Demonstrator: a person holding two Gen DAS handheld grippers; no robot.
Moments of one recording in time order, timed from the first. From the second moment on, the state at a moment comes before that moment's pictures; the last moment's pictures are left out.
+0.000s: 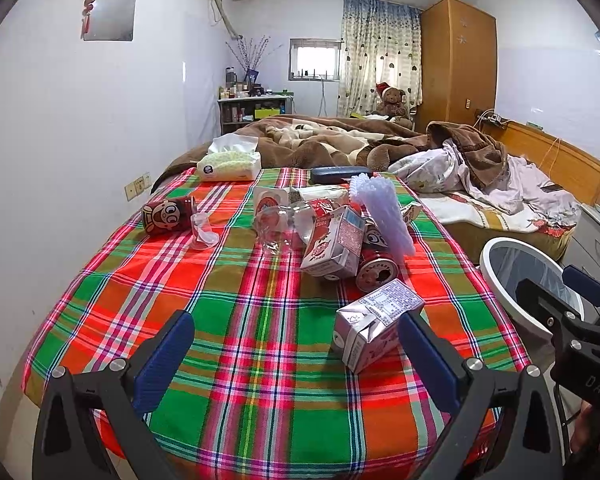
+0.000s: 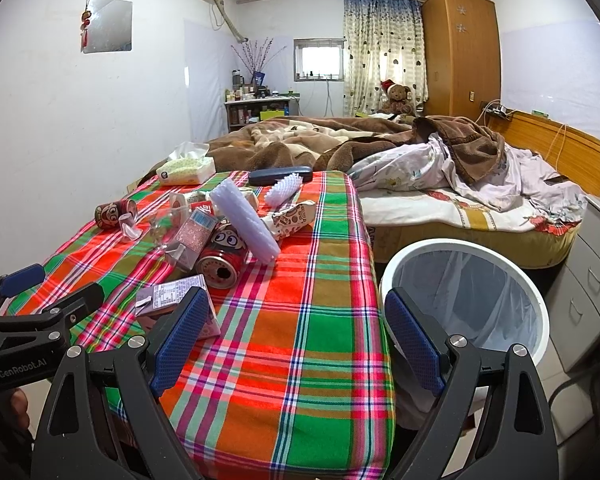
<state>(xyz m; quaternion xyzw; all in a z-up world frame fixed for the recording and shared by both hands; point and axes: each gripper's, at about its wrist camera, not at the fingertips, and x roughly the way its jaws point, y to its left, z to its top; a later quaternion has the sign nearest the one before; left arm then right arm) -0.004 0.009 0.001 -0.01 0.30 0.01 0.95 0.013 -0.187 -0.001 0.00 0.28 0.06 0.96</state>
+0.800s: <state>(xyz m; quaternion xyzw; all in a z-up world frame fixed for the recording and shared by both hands) 0.020 0.003 -0.011 0.00 0.32 -0.04 0.95 0.035 -0.190 -0.003 0.00 0.27 0.07 0.96</state>
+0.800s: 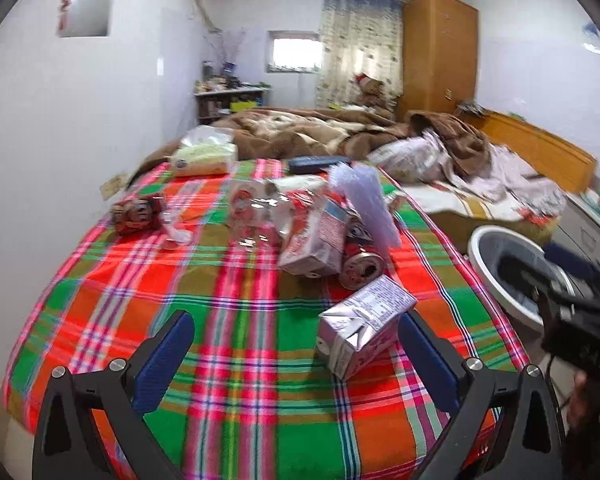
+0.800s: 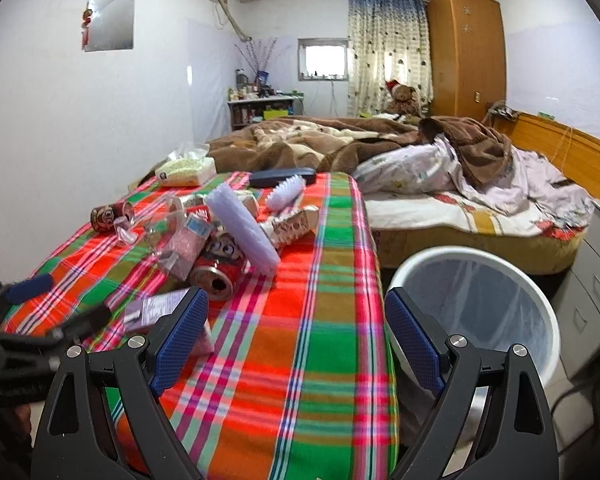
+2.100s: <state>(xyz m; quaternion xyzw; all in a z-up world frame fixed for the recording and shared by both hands) 0.109 0.002 -0.058 -0.04 0.41 -0.15 0.90 0.160 -0.143 -0.036 -0.04 0.36 0.23 0.90</state>
